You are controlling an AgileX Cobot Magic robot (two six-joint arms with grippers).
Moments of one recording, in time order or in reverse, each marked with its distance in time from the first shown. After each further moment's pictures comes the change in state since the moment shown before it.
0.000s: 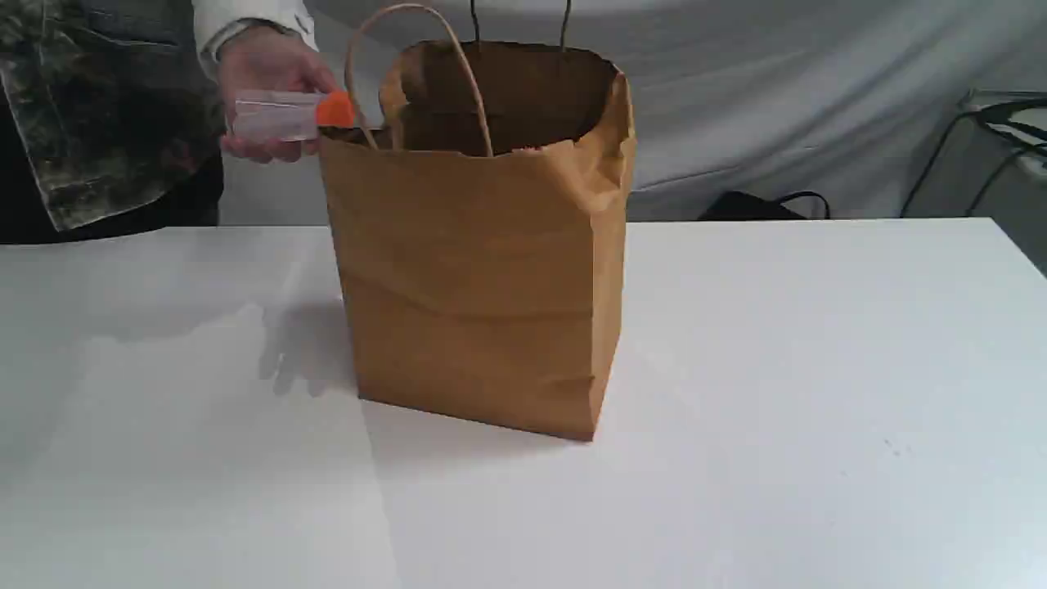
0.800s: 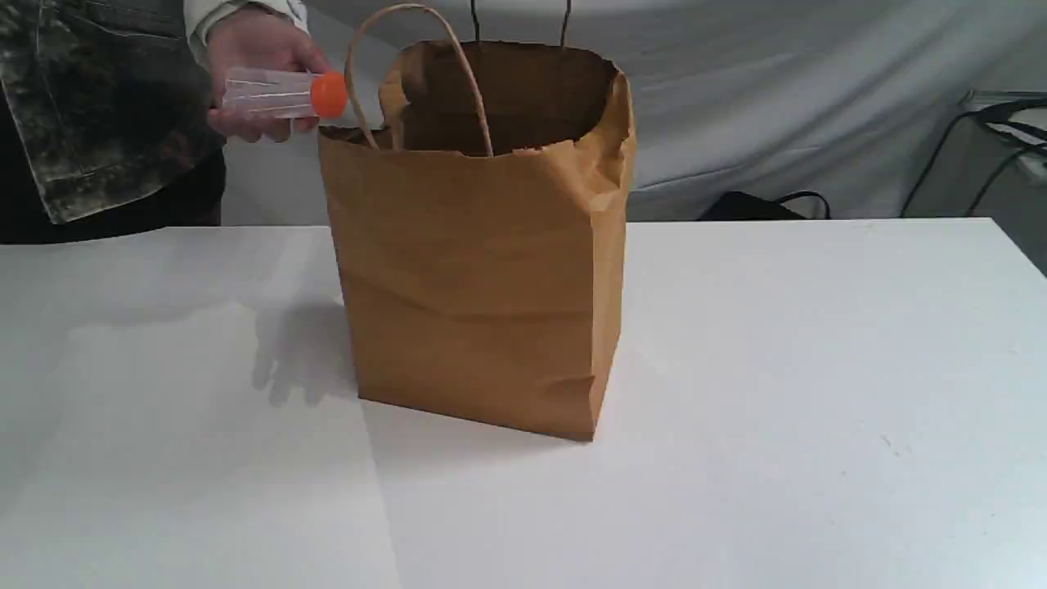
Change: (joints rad) left arm 0.000 0.553 -0.519 -0.002 -0.114 0.131; right arm 0.000 0.000 0.000 0.002 -0.013 0.002
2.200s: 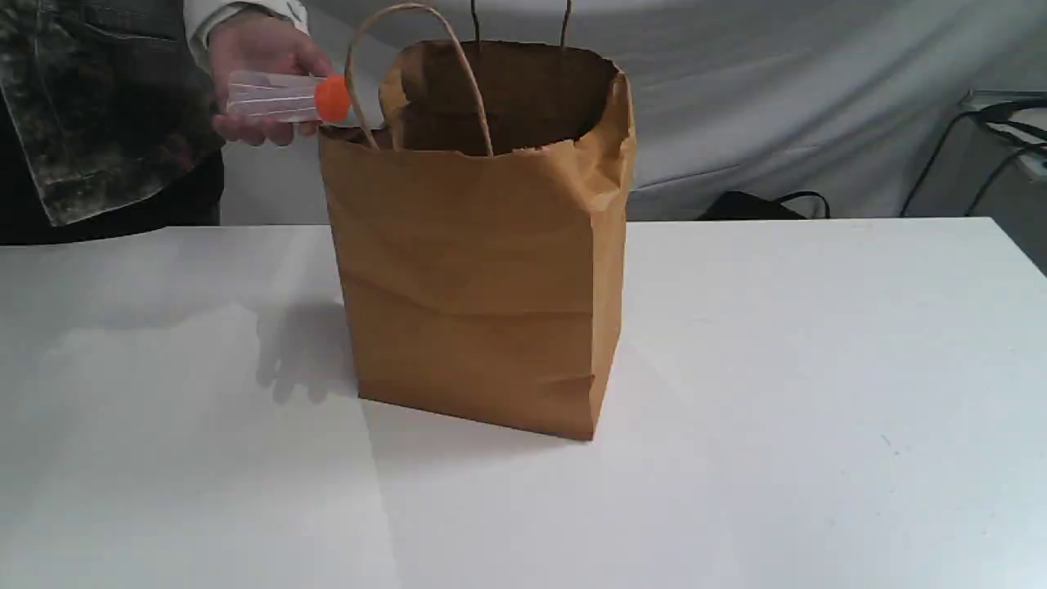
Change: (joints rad) left arm 0.000 1.197 -1.279 1.529 0.239 -1.954; right arm 0.000 0.000 0.000 0.000 0.030 0.075
